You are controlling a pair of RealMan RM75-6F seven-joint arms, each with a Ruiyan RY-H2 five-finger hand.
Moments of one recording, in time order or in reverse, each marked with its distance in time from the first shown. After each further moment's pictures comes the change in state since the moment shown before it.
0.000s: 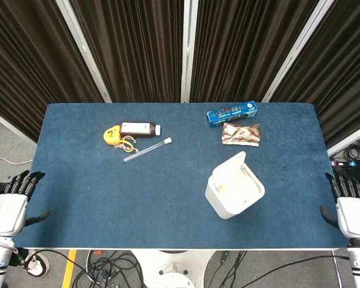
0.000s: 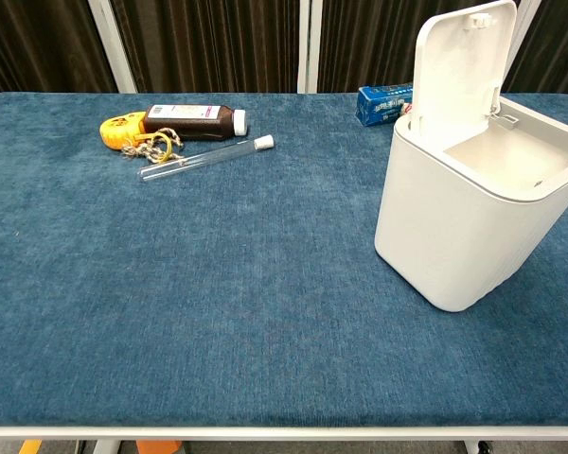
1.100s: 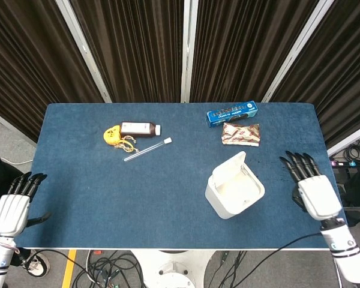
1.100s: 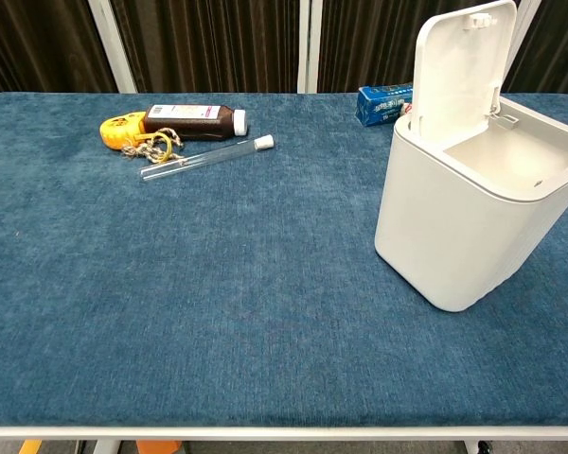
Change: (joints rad) left arm -0.001 -0.015 0.008 0.022 -0.001 -0.011 -0.007; right arm 0.183 0.137 0.056 -0.256 -0.183 -0.113 -0.047
